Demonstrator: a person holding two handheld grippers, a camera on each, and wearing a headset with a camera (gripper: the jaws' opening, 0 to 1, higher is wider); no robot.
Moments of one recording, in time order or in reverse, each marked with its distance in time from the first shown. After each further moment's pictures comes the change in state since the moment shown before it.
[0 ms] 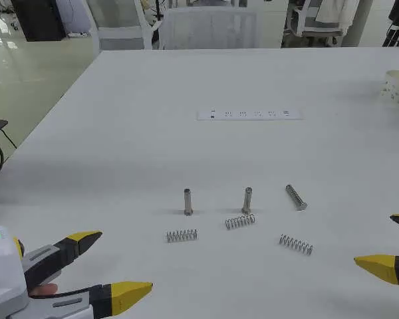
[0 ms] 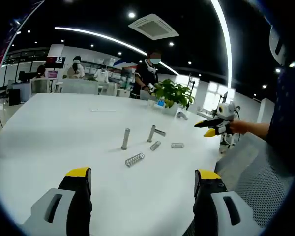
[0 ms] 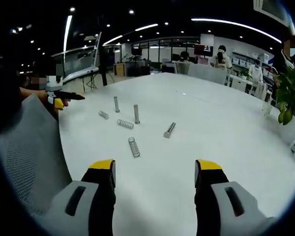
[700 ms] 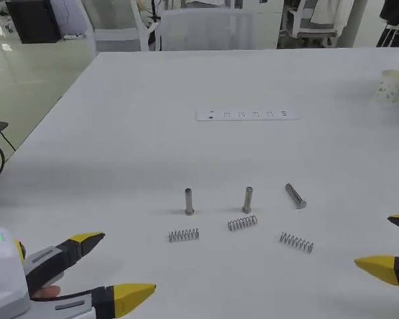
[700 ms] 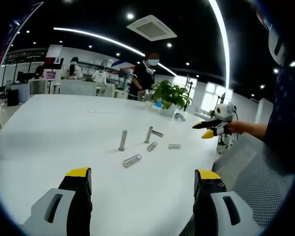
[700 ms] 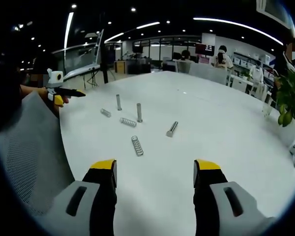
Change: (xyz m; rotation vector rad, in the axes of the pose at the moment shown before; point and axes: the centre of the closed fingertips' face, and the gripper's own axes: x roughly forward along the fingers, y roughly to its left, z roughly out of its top) left arm -0.004 -0.003 0.005 0.007 -0.009 -0.019; right arm -0.002 0.007 0.002 -0.007 0.002 -0.006
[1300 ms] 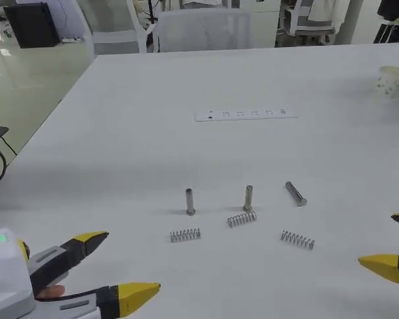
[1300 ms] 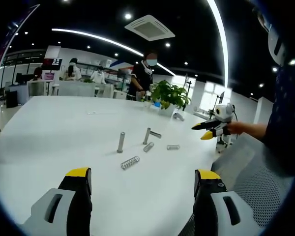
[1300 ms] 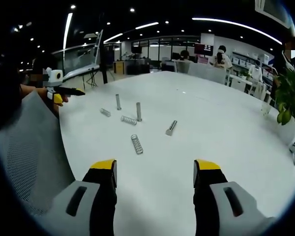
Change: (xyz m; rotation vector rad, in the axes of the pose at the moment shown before) left arm 0.001 -0.004 0.006 0.011 -0.001 -0.006; right arm -0.003 -0.002 -0.003 0.005 -0.002 -0.006
